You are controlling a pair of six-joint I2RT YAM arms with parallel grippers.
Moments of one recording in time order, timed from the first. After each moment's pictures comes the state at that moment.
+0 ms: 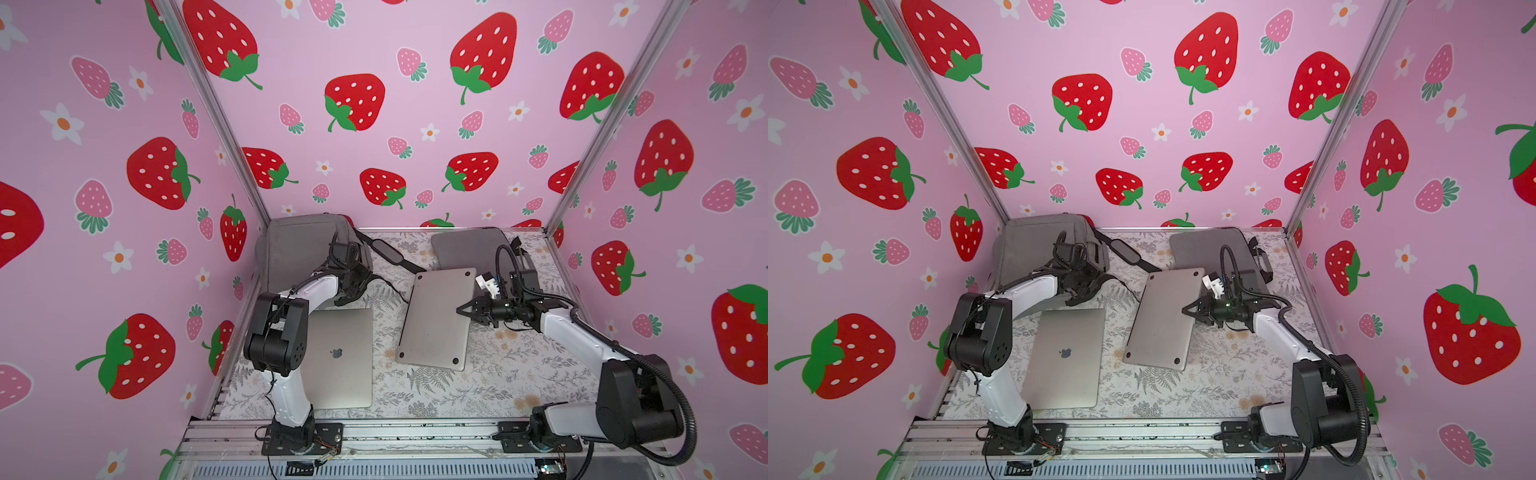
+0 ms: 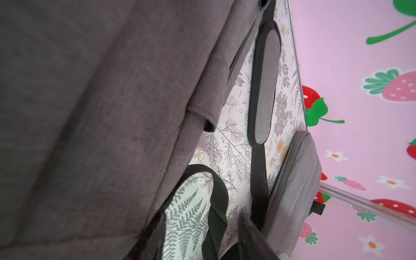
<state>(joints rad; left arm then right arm) -0.22 1.85 1.23 -0.24 0.20 -1.12 0.28 1.37 0.80 -0.33 -0.98 0.59</state>
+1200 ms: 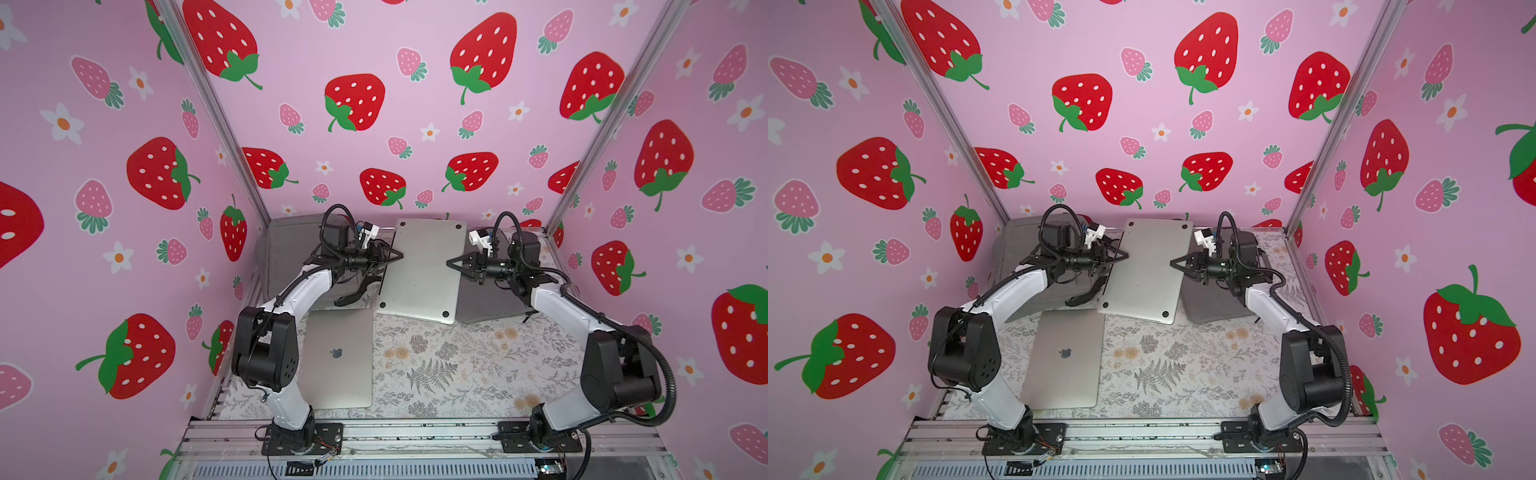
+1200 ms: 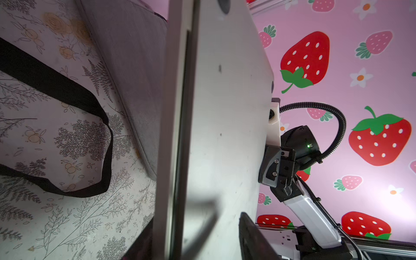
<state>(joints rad) -0.23 1.72 1.34 -0.14 1.05 -0.76 0.30 1.55 1.07 0.23 -1.18 1.04</state>
